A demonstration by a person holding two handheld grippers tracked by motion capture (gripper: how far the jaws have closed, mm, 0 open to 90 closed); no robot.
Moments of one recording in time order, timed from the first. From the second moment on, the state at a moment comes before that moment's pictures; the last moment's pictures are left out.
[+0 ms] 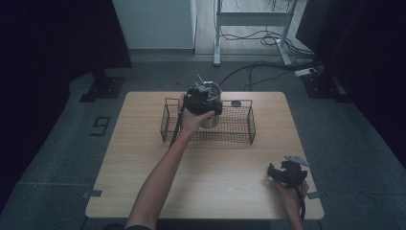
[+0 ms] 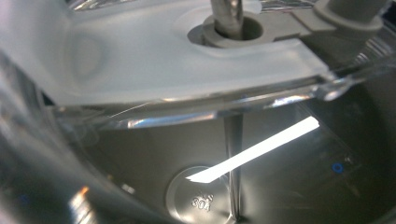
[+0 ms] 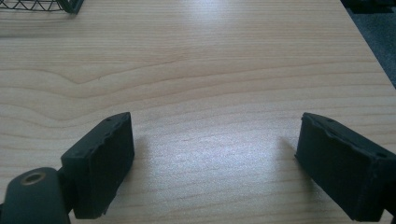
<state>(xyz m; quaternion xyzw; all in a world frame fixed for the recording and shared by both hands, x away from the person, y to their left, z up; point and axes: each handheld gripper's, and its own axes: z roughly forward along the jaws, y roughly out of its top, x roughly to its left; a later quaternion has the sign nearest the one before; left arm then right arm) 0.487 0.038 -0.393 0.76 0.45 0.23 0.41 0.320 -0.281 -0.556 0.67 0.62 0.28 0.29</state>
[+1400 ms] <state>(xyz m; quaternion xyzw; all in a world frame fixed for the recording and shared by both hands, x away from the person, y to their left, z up) 0.509 0.025 -0.462 0.77 0.50 0.20 0.36 0.319 -0.280 -0.556 0.67 0.62 0.28 0.29</state>
